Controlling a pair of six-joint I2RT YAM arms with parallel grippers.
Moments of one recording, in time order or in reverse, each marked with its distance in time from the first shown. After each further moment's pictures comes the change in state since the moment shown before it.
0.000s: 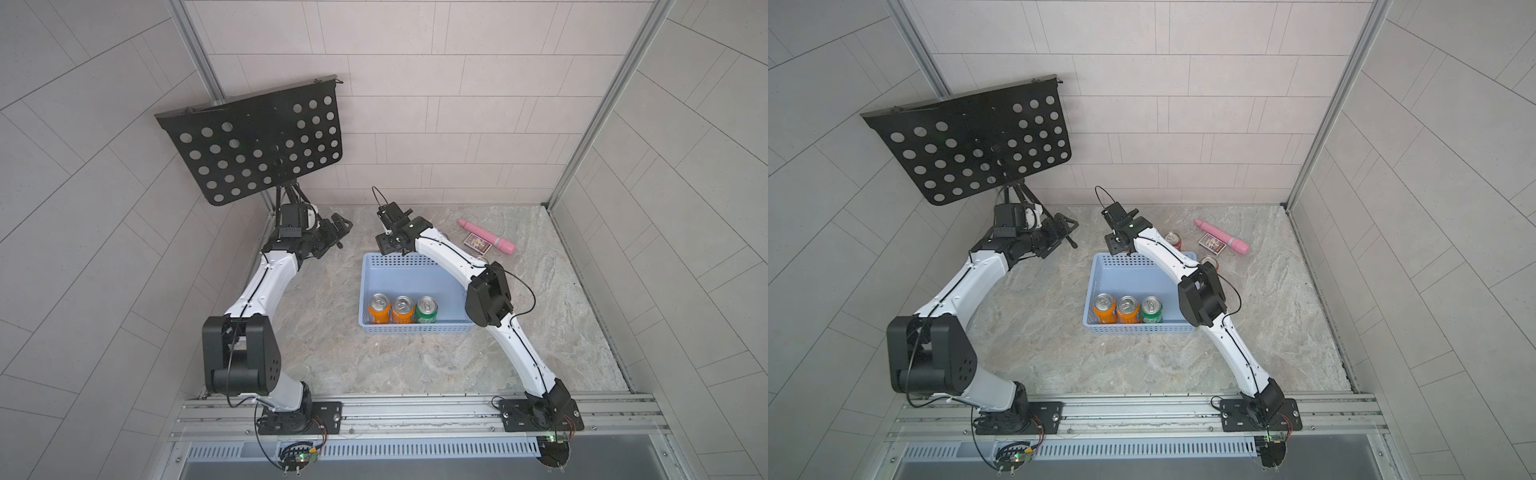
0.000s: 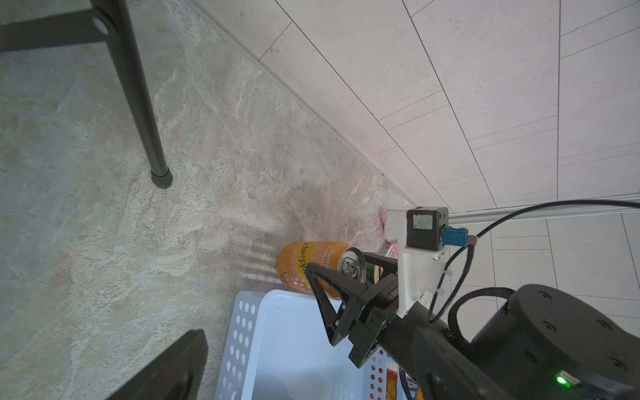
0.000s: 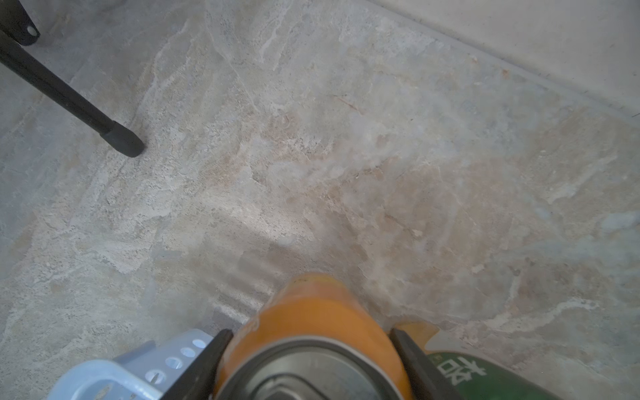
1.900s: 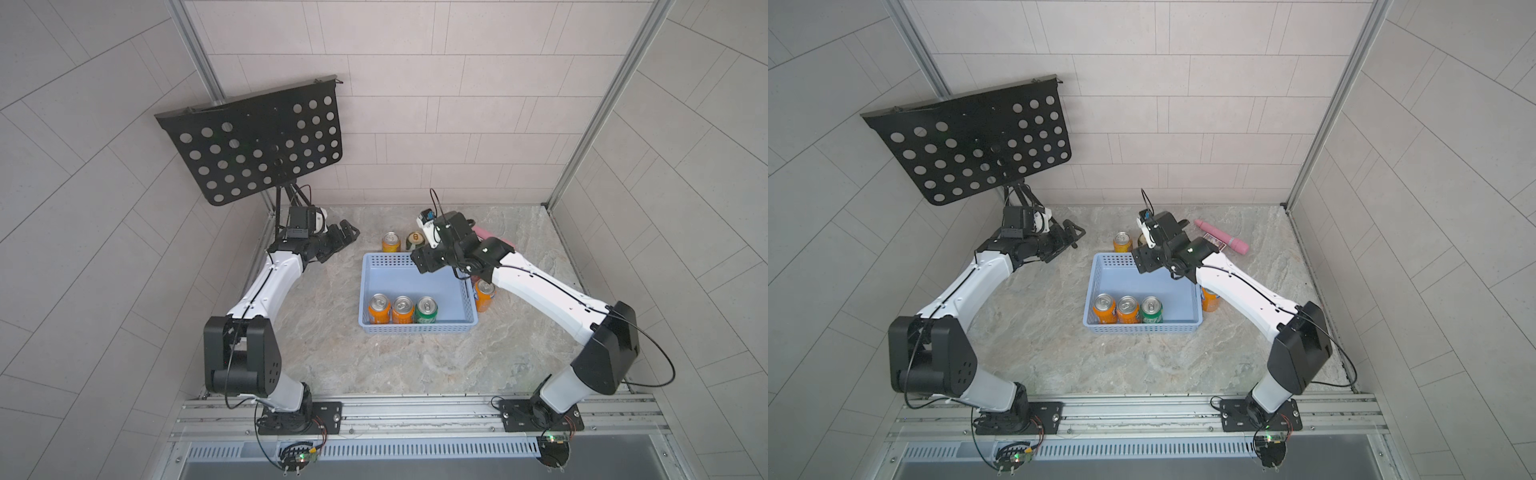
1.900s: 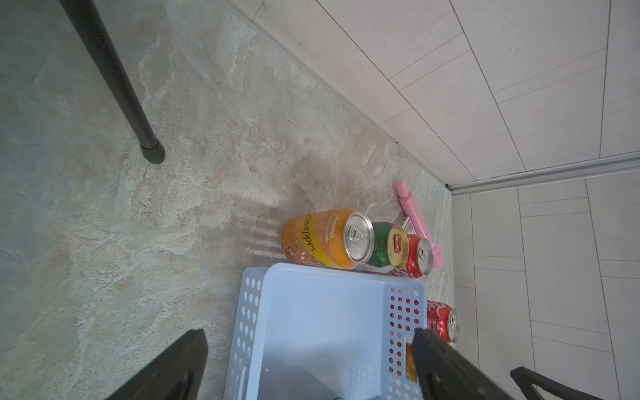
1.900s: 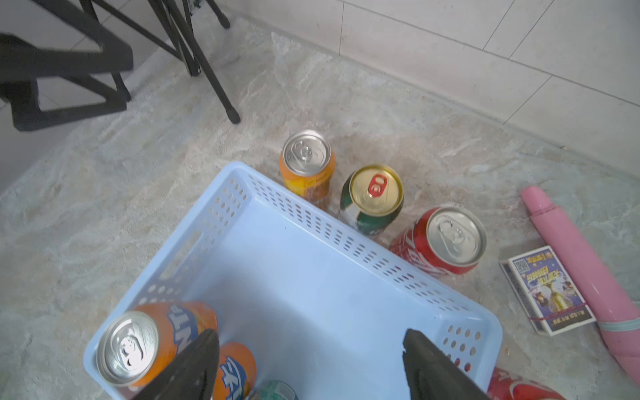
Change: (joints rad) left arm -0.051 -0.011 -0.009 -0.086 -0.023 0.091; right arm -0.001 -0.970 -1.052 0.251 -0.114 -0.073
